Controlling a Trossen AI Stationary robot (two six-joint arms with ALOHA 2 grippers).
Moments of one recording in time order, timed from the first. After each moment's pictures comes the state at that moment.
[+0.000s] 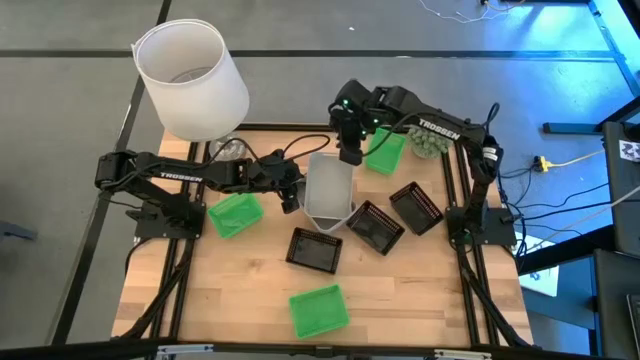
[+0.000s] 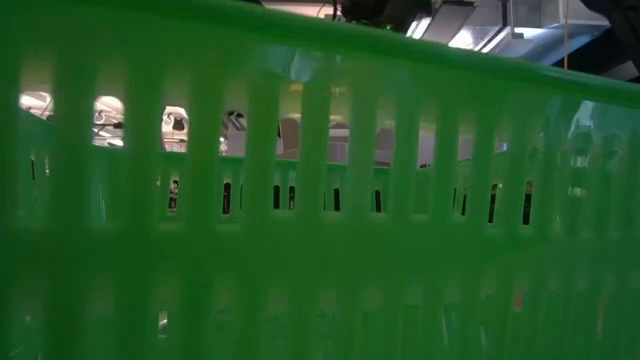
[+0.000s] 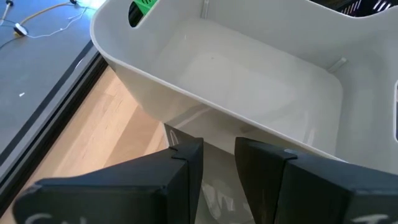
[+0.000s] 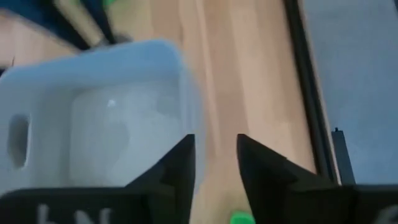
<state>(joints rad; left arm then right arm) 0.15 1.36 0.82 -0.04 -0.27 -0.02 -0.43 1.88 1.93 -1.10 -0.15 -0.30</state>
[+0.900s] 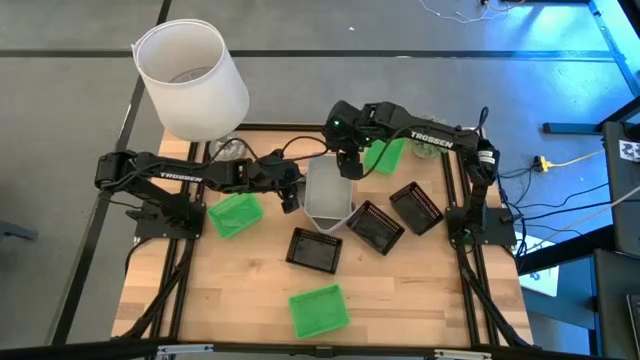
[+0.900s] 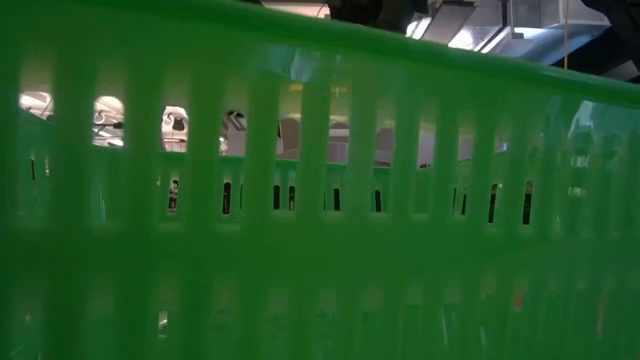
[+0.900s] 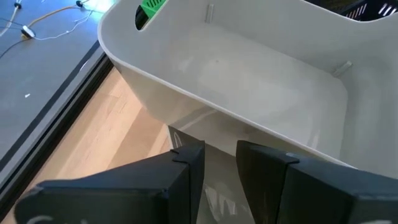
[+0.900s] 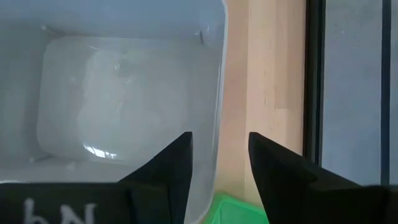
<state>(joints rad) 0.15 1.36 0.82 -0.04 -0.28 -0.02 -0.34 1.90 1.86 -1.09 0.03 -0.40</state>
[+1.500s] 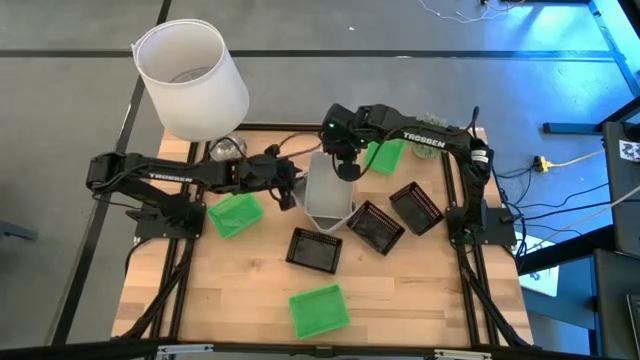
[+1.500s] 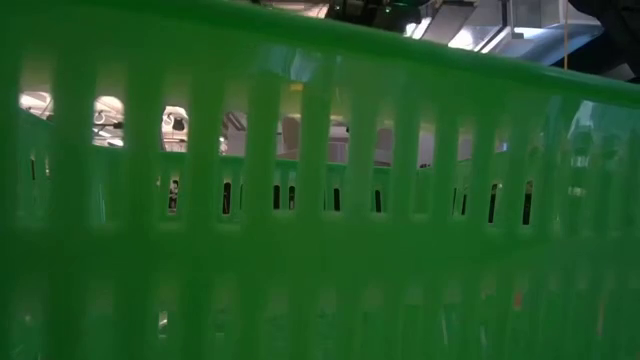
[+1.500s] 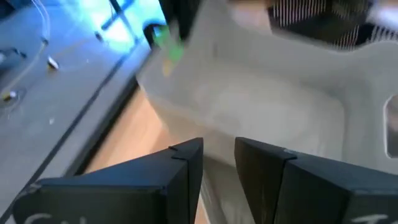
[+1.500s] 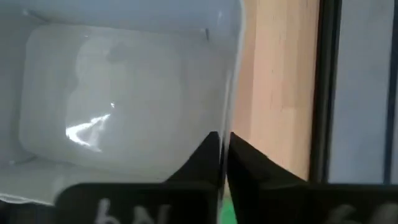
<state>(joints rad) 0.12 1.28 0.82 -0.02 -0.35 0.06 -0.34 1.94 1.86 -1.08 0.03 -0.43</state>
